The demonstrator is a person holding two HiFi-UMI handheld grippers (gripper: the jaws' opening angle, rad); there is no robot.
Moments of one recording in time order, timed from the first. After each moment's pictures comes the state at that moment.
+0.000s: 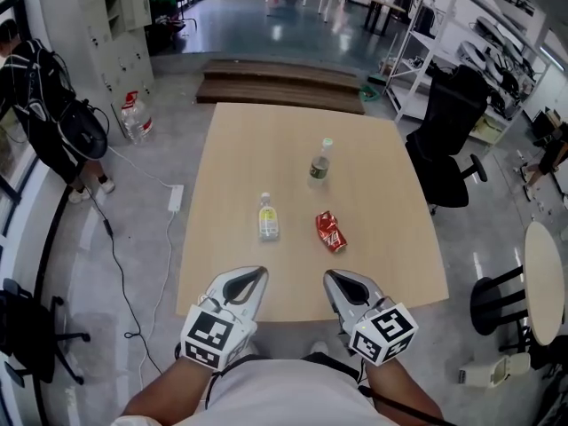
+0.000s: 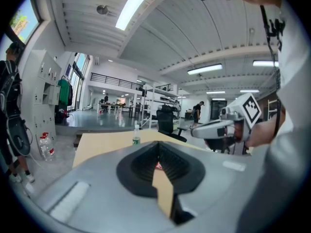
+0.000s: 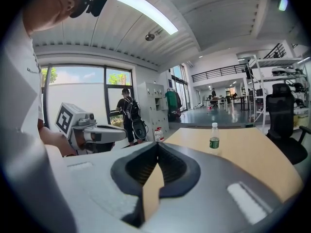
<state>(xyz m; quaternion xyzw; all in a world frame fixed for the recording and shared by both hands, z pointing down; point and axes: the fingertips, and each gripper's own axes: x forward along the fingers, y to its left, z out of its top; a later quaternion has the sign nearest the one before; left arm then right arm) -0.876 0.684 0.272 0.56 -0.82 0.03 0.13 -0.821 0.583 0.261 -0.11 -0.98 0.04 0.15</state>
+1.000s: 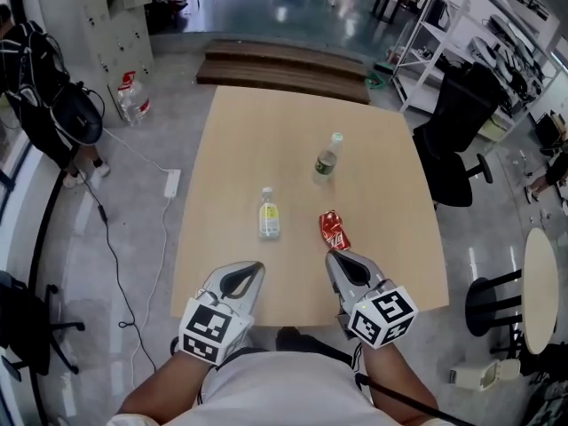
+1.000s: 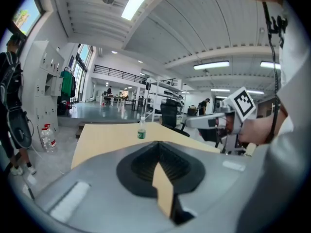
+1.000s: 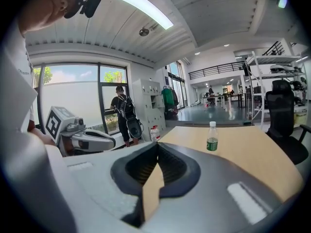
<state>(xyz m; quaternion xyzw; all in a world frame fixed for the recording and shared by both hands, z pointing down) -0.908 0.674 0.304 0.55 -0.81 0.03 0.17 -0.879 0.552 0.275 -0.10 -0.98 0.04 0.17</state>
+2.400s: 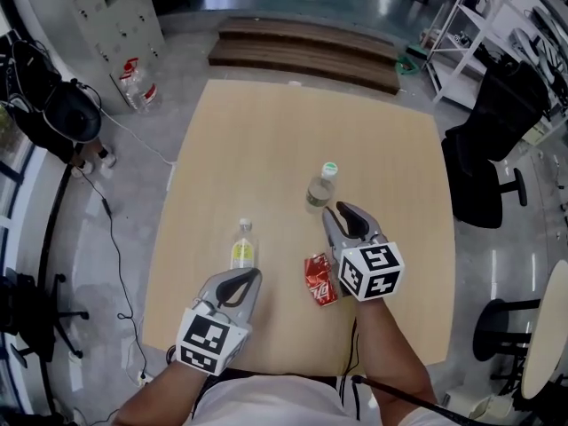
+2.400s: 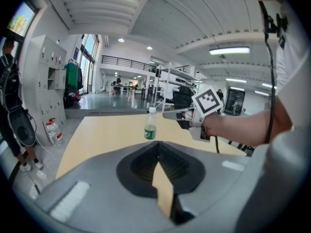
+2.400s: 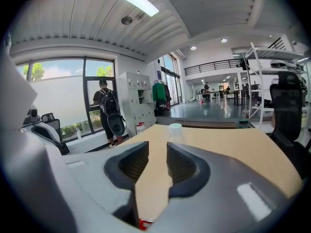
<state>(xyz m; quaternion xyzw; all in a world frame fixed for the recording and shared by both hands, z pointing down) -0.989 0.568 0.345 0.49 -0.83 0.06 0.24 -1.066 0.390 0.346 -0.08 -0.98 0.04 0.19</state>
